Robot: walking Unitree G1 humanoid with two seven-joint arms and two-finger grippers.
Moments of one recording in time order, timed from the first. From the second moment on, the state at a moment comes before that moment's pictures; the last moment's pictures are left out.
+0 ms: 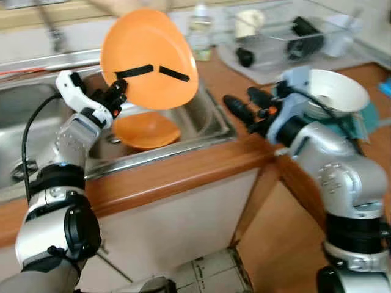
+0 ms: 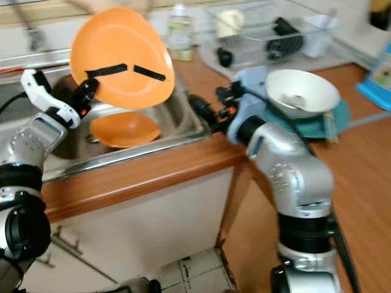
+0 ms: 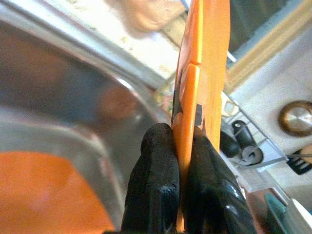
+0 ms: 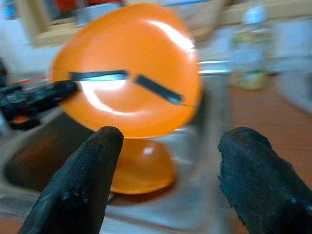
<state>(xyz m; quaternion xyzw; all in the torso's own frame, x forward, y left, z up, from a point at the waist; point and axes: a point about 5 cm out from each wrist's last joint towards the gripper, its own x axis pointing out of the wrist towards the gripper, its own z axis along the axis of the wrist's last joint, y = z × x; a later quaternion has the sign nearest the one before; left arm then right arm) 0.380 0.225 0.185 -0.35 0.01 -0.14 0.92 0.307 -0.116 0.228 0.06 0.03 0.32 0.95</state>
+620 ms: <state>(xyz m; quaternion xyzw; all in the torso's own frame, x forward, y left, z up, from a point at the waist) 0.375 0.225 0.168 -0.30 0.08 -0.05 0.95 0.301 -0.113 0.214 -0.01 0.06 0.33 0.94</state>
